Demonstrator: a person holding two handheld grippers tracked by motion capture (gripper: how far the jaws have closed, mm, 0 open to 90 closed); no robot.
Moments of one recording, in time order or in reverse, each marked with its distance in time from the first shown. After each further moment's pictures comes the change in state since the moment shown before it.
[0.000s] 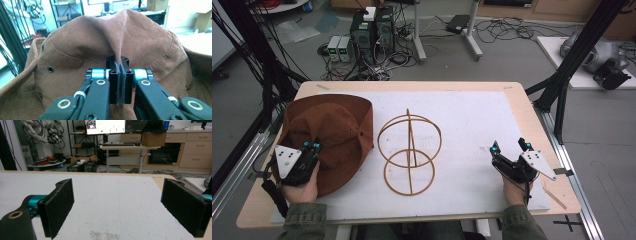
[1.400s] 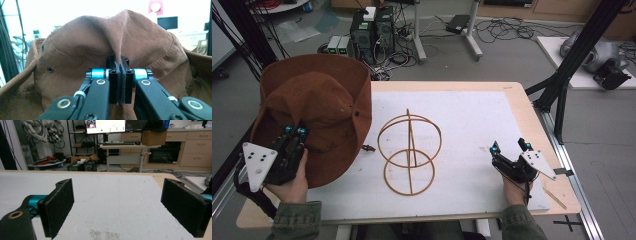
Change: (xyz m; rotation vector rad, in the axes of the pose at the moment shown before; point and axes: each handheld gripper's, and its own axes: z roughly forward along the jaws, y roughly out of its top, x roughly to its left) left arm -0.007 0.074 -0.039 -0.320 -0.029 0.026; right arm -0.001 -0.001 0.001 0.005 0.001 0.001
